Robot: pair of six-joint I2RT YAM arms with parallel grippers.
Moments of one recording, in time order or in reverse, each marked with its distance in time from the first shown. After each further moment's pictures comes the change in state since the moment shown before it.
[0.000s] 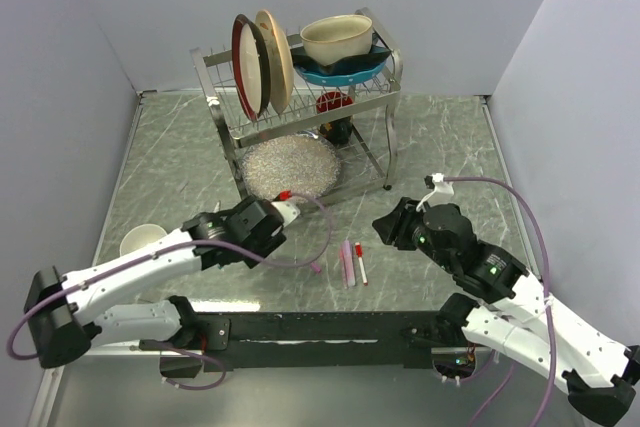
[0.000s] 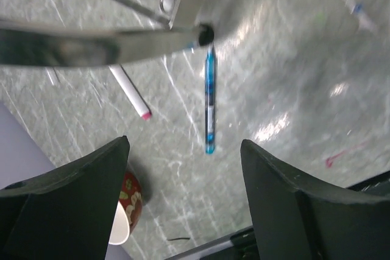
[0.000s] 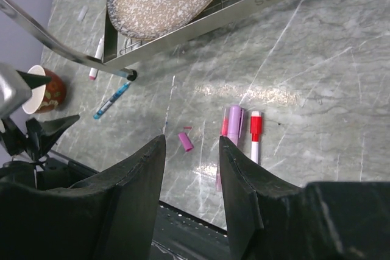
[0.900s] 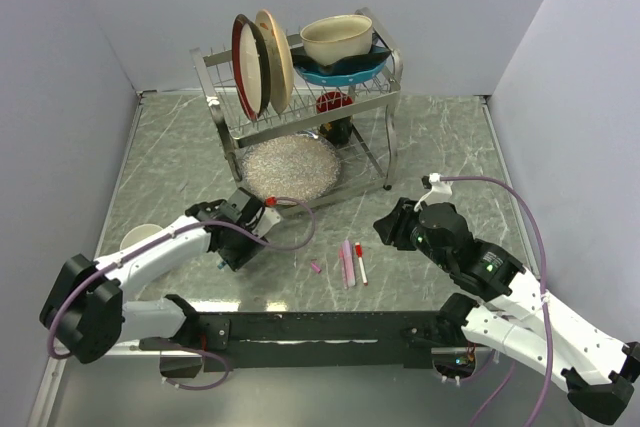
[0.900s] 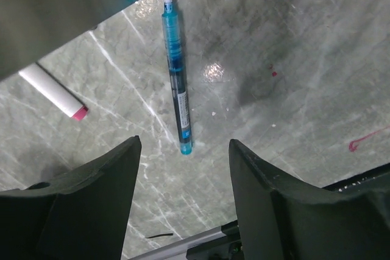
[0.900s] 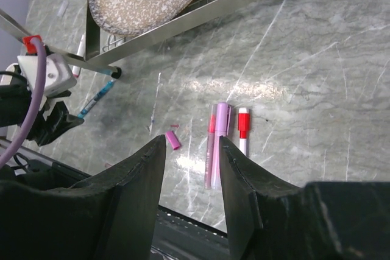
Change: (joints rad) left arm 0.333 0.116 -0.155 0.072 0.340 0.214; right arm 0.000 0.016 0.002 -0.021 0.023 -0.014
